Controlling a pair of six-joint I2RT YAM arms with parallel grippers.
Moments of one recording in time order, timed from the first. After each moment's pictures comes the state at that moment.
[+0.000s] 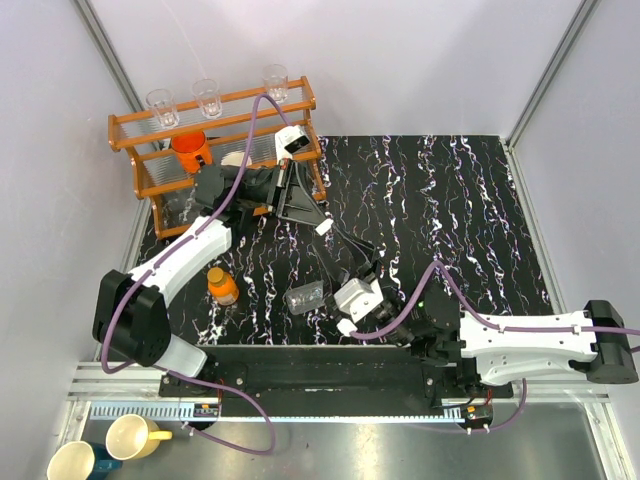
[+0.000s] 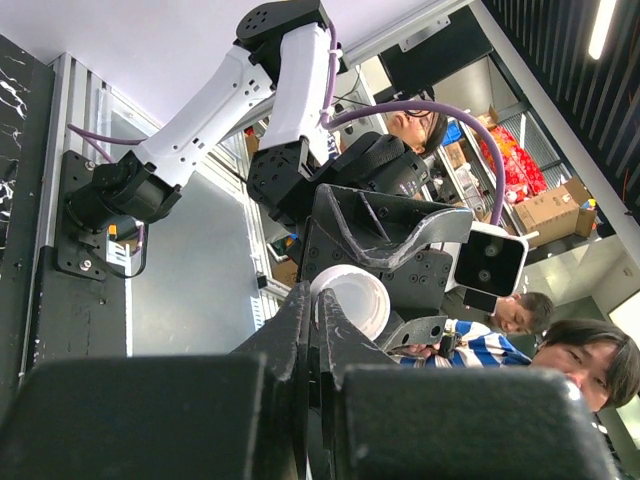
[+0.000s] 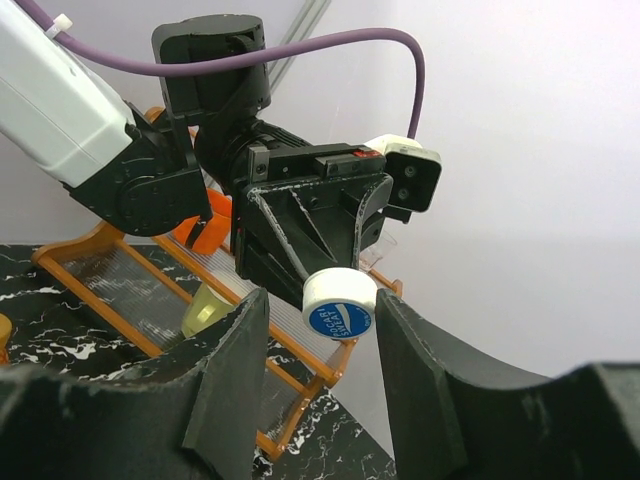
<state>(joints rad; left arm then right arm) -0.45 1.47 1.13 1.09 1.40 -1.81 1.45 1.05 0.77 0.82 0.53 -0.95</state>
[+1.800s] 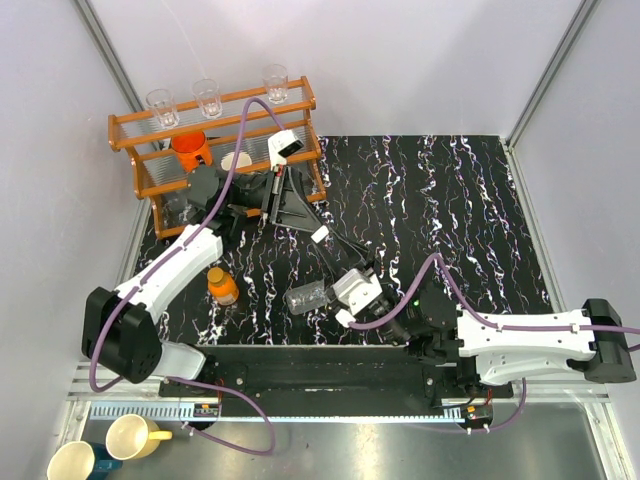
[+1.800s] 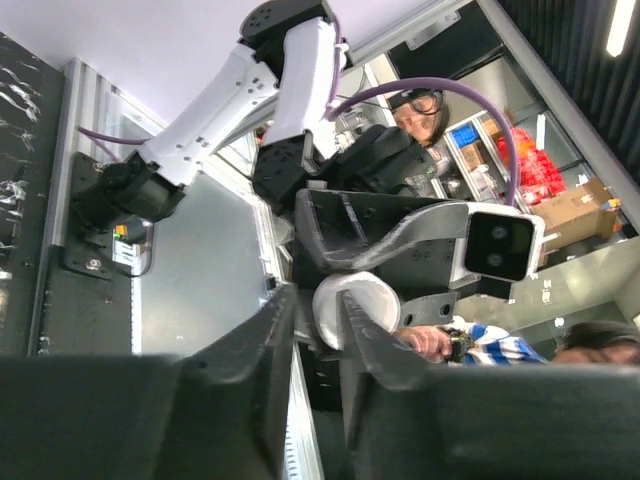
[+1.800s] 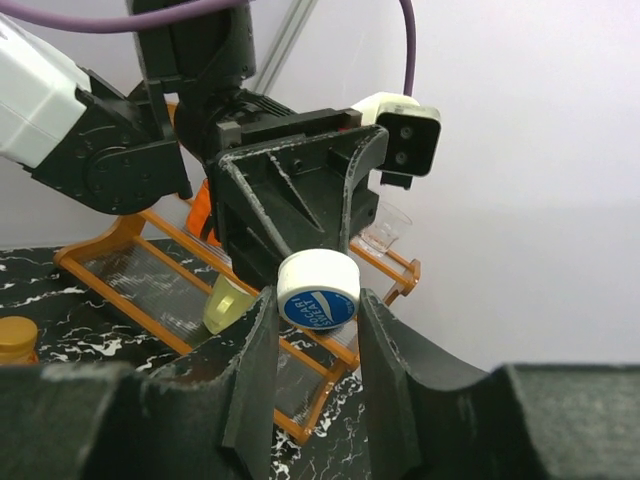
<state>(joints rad) -0.44 1.38 1.10 0.94 1.39 -1.69 1.46 1.08 0.79 0.81 0.59 -0.87</state>
